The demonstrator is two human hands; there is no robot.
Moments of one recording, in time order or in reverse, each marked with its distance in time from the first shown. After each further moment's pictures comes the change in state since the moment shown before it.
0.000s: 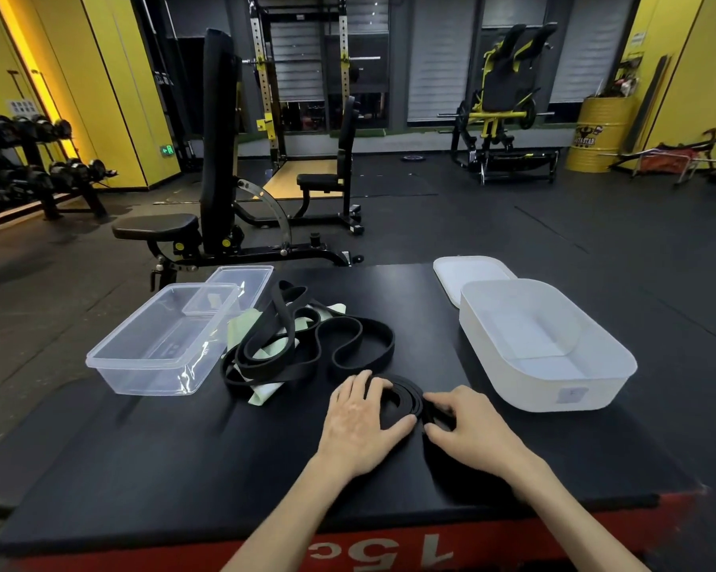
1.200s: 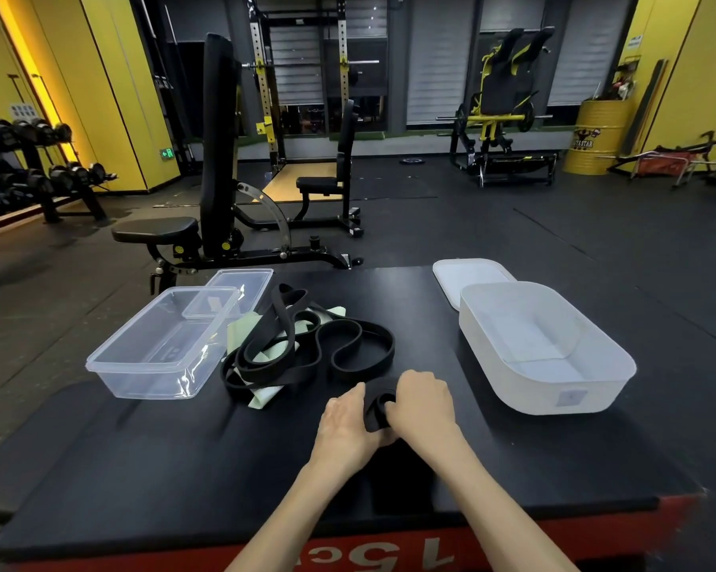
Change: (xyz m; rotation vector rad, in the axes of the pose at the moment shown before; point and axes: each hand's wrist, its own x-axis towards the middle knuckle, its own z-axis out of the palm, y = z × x) left_hand -0.007 0.005 -0.027 -0.329 -0.076 -0.290; right_hand 0.035 -0.081 0.010 -0.262 -0.044 0.348
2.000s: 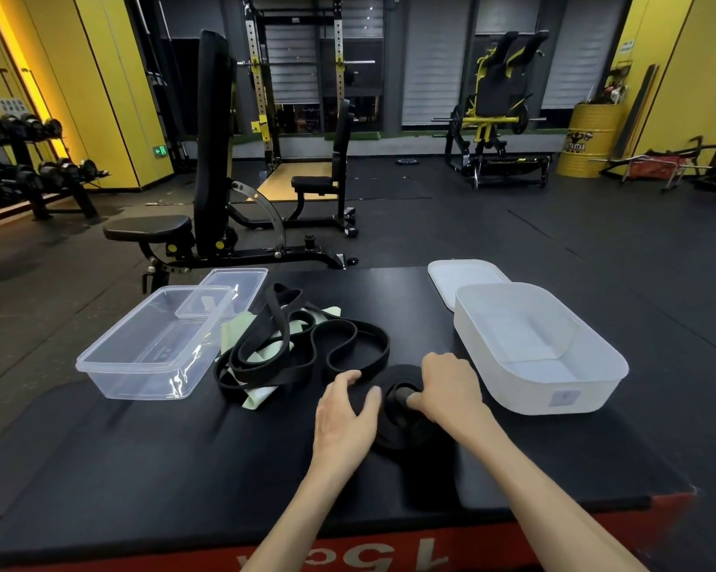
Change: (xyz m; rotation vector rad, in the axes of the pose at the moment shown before) left_hand -0.003 0.006 0.005 -0.400 0.211 -0.057; right_hand 0.020 0.031 -0.022 -0.170 0.078 -0.088
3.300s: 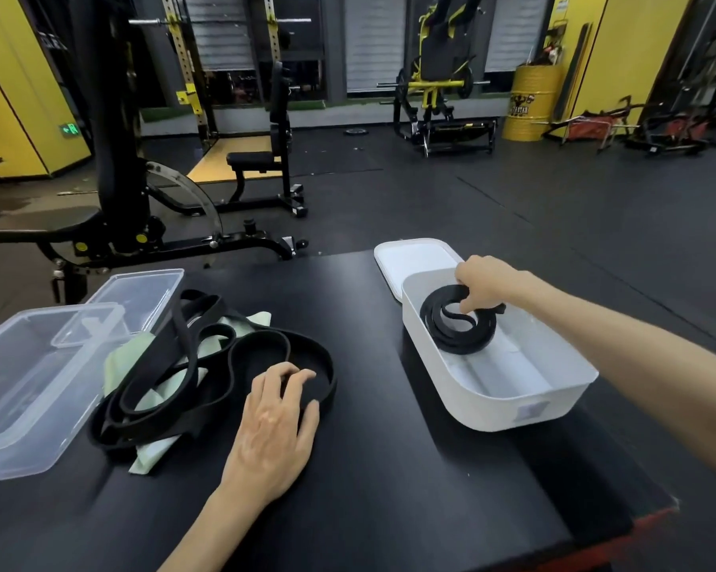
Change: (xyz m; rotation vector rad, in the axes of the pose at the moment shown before) left_hand 0.067 -0.030 0.022 0.620 0.006 0.597; right_hand 0.176 0.182 -0.041 -0.357 -0.119 -0.139
